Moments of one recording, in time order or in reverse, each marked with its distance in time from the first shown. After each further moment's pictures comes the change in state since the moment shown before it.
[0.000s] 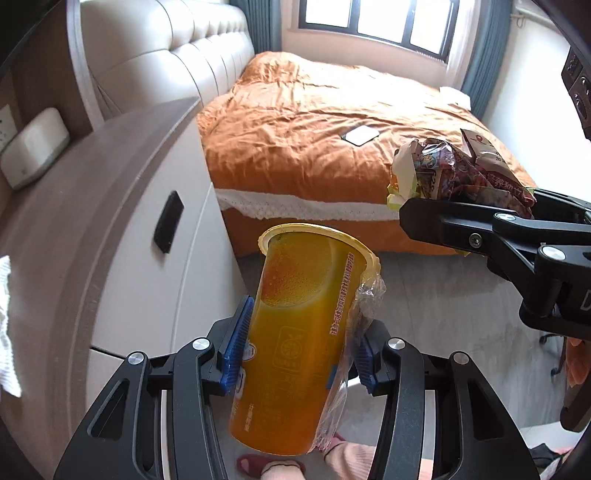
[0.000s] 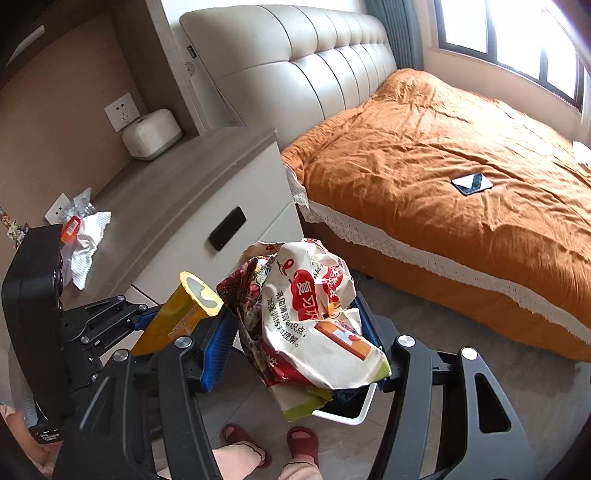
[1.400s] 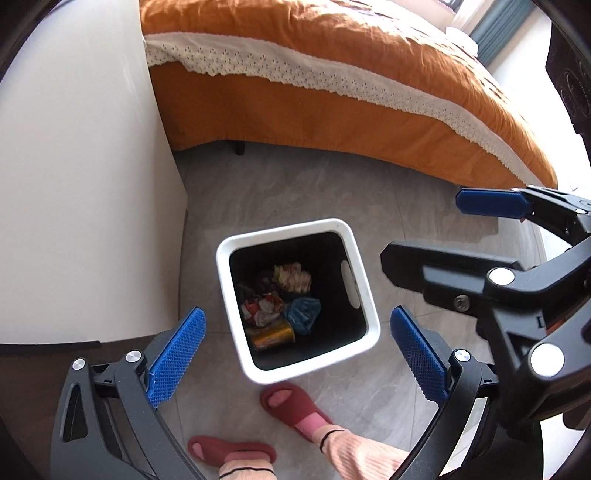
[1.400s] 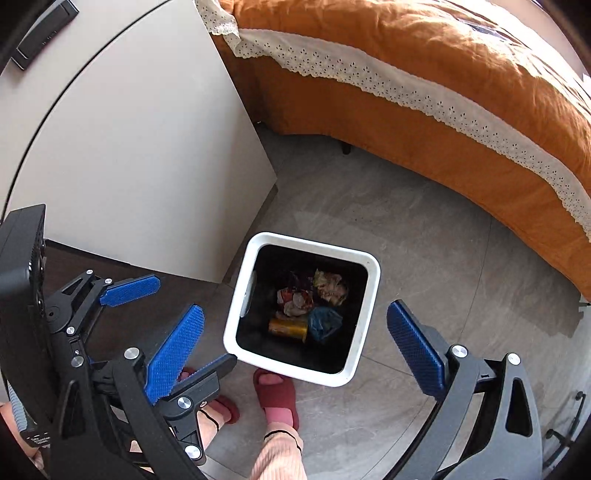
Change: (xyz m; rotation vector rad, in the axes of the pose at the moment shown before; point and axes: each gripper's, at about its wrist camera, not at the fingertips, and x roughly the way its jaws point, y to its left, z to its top) left arm 0.257 0.000 -0.119 -0.054 0.269 -0.159; right arm 0.230 -0.074 -0.132 0.062 0.370 -0.074
